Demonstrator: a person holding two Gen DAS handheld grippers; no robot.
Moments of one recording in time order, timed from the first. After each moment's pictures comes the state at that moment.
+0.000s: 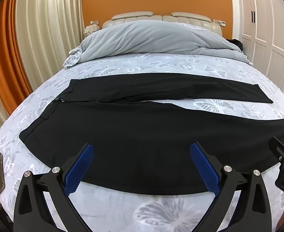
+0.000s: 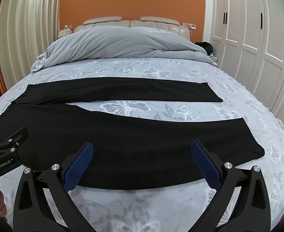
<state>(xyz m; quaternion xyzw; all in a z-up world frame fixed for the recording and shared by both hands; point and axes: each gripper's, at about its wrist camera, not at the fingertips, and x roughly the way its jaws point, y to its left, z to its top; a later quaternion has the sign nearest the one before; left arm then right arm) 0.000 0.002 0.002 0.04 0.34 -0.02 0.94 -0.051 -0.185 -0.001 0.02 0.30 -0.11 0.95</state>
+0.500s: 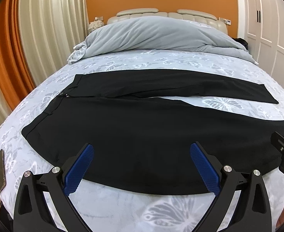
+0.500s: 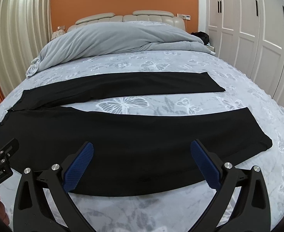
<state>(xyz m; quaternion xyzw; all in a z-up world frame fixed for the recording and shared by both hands) 0.003 0.009 -0.006 0.04 0.35 0.00 0.94 -0.031 -0.191 -0.010 0.06 0.32 -0.12 0.94</state>
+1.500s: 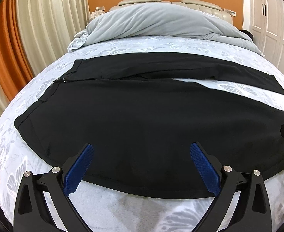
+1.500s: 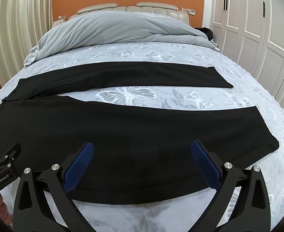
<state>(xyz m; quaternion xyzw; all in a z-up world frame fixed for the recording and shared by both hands) 0.027 0.030 -0.047 0.04 0.38 0.01 0.92 -0.007 -0.179 -0.033 0.04 0.35 -0.11 0.93</state>
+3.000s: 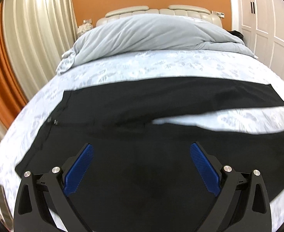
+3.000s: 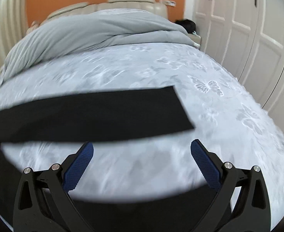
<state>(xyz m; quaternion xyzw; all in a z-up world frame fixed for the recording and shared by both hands) 0.107 0.024 0.001 0.08 0.35 -0.03 0.93 0.127 -0.428 0.005 0.07 0.37 -0.16 0.91</state>
